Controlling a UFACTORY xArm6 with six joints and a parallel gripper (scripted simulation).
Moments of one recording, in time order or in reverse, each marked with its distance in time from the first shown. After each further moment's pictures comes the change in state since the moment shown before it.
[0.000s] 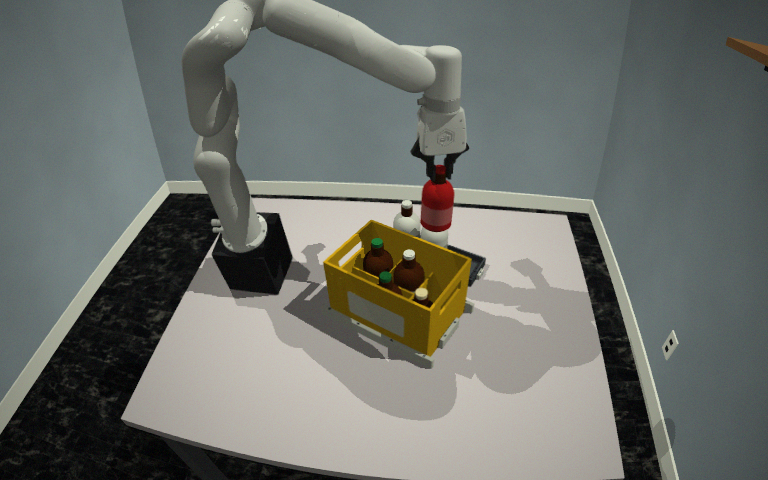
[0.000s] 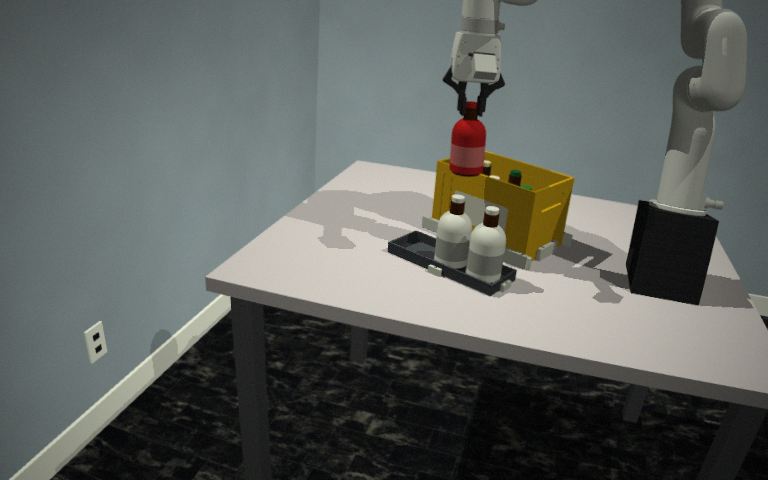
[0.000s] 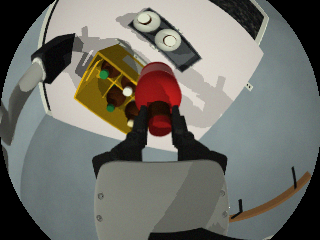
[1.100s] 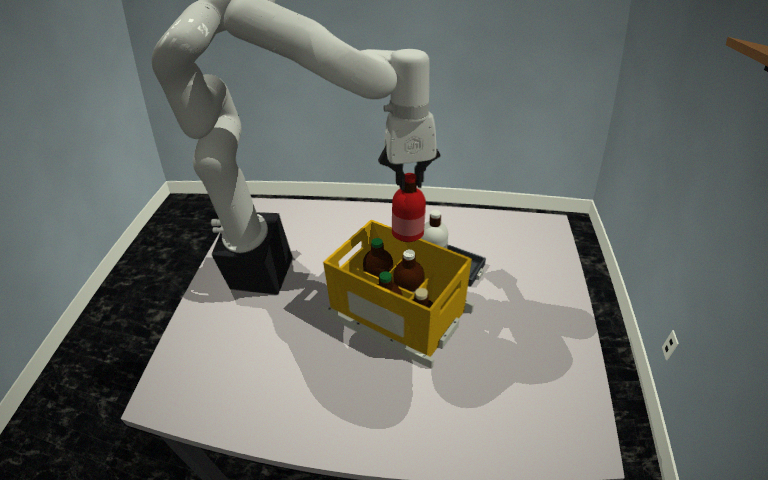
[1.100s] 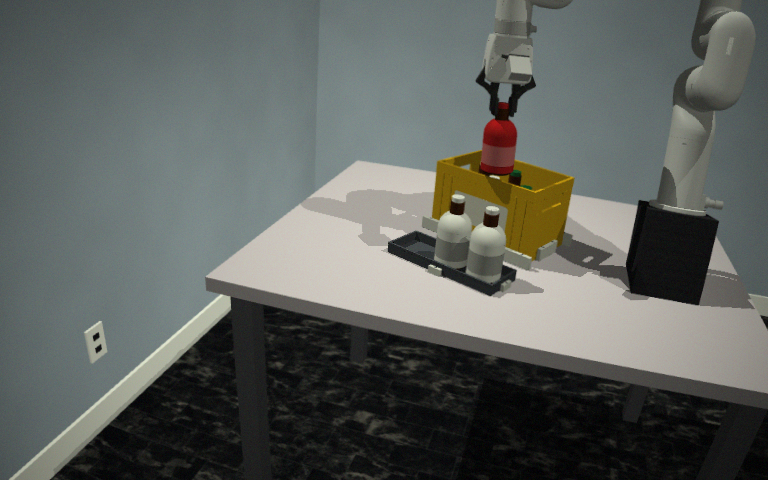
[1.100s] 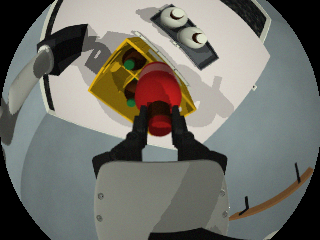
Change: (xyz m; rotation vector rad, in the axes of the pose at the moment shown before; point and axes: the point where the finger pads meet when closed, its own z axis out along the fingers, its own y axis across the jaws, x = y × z) arm -0.018 -0.074 0.000 0.000 0.000 0.000
